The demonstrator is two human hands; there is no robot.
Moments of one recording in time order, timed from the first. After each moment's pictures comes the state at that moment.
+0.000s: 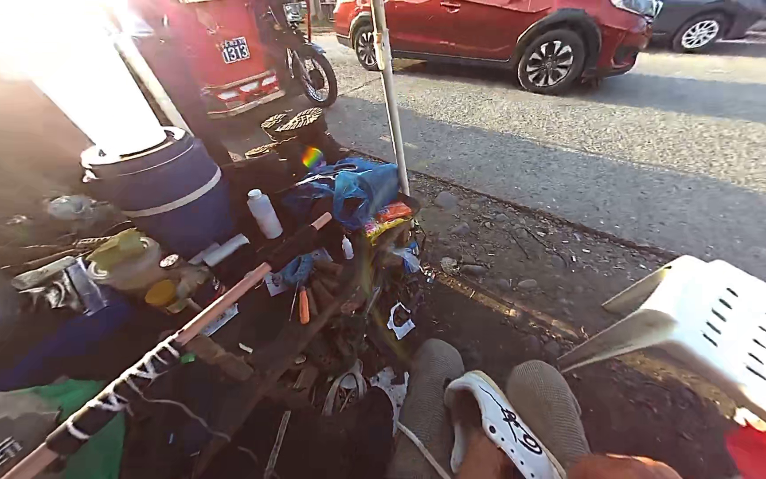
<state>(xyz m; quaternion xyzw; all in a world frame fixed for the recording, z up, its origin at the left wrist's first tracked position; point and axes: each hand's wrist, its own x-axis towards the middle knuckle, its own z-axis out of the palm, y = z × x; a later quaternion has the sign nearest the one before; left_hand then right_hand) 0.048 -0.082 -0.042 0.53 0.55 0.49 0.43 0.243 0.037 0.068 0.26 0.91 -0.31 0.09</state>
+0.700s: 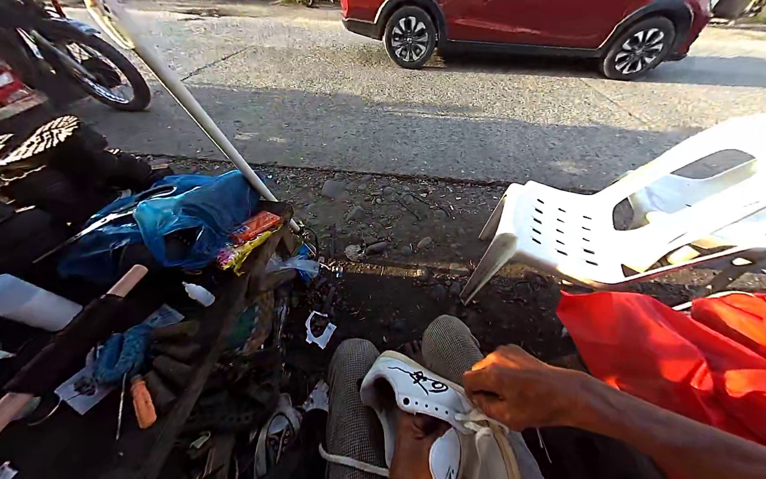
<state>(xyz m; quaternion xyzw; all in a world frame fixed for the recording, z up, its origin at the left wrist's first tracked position) 0.050 -0.080 -0.055 0.38 0.43 0.58 0.57 0.228 0.058 0.052 0.25 0.90 -0.31 0.15</state>
